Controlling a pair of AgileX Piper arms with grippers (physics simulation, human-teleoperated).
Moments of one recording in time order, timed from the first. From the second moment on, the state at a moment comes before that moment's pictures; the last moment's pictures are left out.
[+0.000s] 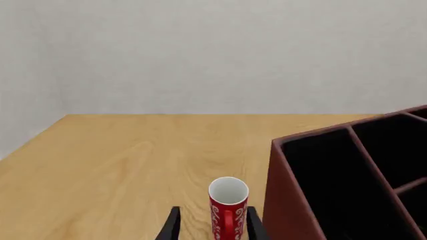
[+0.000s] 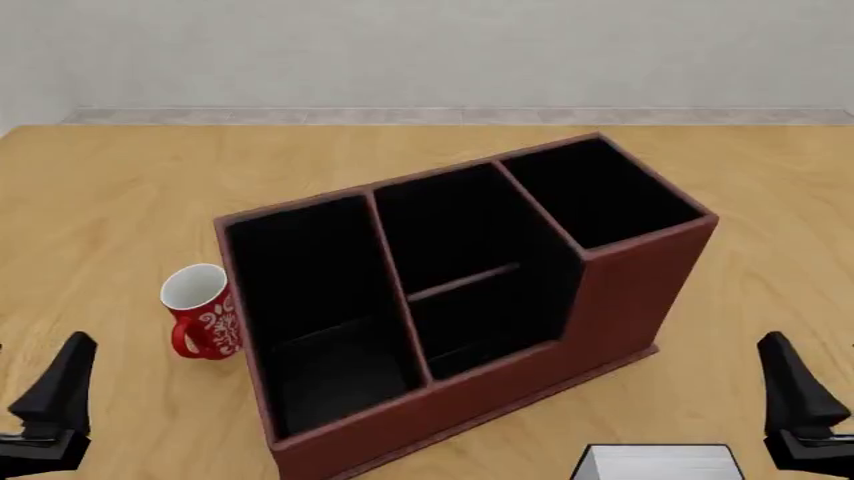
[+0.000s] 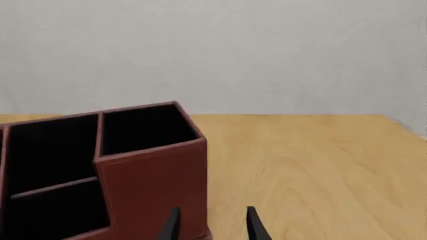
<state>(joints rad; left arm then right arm) 0.00 0.00 0.00 0.00 0.00 0.00 0.00 0.00 0.00 0.00</state>
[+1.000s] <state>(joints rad) 0.00 0.08 -0.01 -0.06 0.04 0.10 0.31 -0.46 0.41 -0.35</state>
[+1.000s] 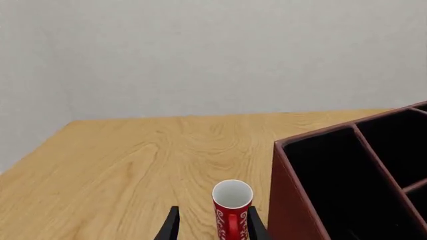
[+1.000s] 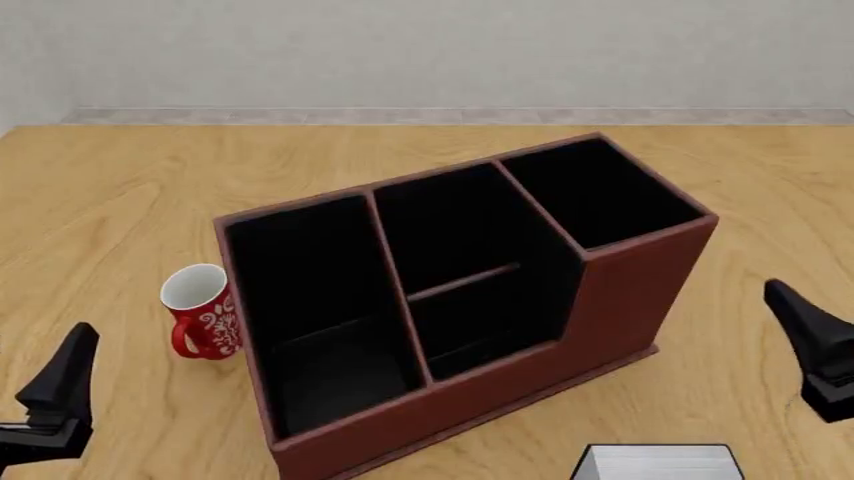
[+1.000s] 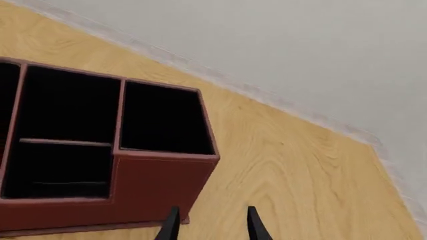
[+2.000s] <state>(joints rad) 0.01 0.10 -0.02 -0.07 0.07 0.25 0.70 -0.94 1.12 -0.68</state>
